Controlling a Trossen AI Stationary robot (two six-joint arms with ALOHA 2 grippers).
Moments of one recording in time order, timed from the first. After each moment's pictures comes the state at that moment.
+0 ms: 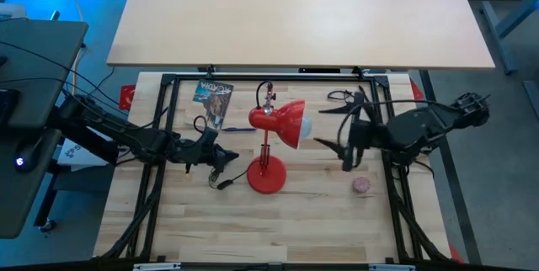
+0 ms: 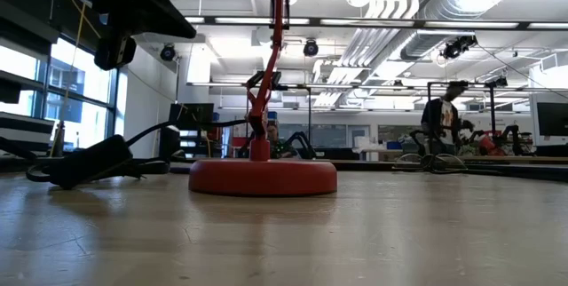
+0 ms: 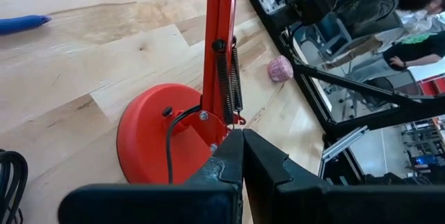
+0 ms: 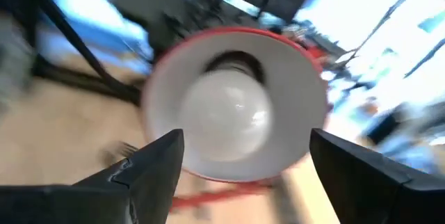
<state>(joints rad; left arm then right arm) -0.32 1.02 0.57 -0.05 -0.43 -1.15 0.44 1.19 1.46 -0.51 0.69 -0.32</state>
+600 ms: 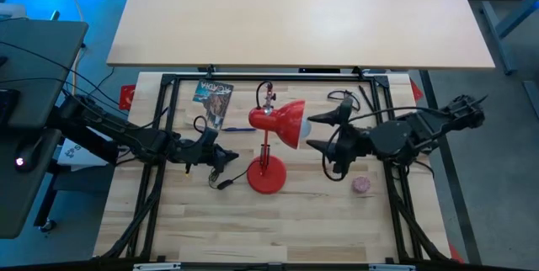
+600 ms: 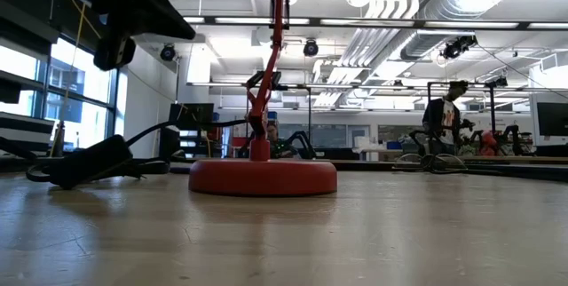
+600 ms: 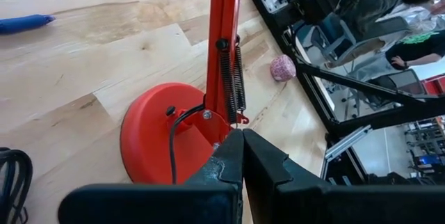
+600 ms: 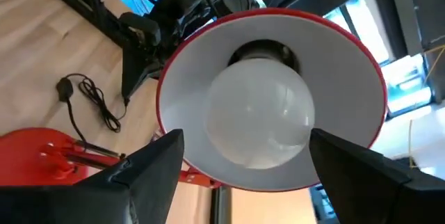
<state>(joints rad) -0.32 1.02 0.57 -0.05 -0.43 -1.15 0.44 1.27 1.47 -0.52 0.70 -0.72</state>
